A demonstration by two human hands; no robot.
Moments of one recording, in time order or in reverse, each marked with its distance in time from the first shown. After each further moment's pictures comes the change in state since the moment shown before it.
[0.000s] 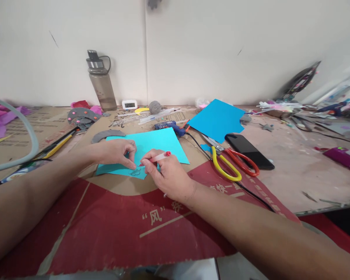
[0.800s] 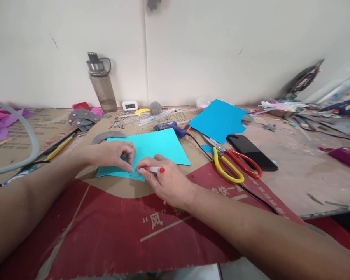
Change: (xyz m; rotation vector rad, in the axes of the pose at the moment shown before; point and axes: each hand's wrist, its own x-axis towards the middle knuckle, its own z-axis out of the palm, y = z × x) left_hand -0.006 -0.008 -0.002 -0.027 -0.006 0.112; right_hand -0.002 0.000 0.001 -0.103 -0.129 -0.061
